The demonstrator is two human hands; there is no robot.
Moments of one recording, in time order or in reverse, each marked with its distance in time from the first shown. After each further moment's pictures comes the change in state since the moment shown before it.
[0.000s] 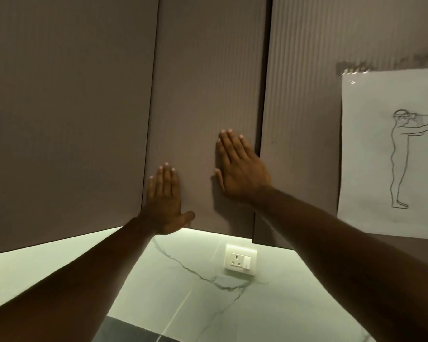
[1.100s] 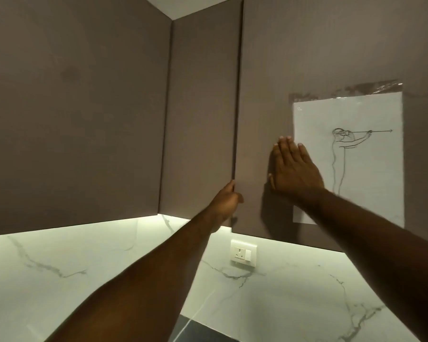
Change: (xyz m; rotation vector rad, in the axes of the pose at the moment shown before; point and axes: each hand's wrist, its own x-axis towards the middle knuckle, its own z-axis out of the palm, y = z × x) left_hand -0.035 0.206 -0.128 -1.247 -0.277 -0.409; right_hand -0.111 0.127 -0.097 0.069 -0.173 0.192
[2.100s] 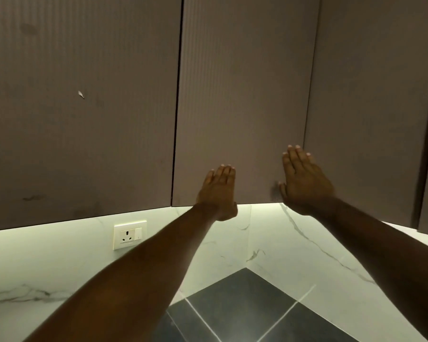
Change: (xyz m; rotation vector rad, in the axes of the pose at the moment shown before) left_hand -0.140 -0.069 -0.346 1.581 0.300 -0.016; right_hand 0.036 -0.333 -0.029 0.384 0.147 -0.285
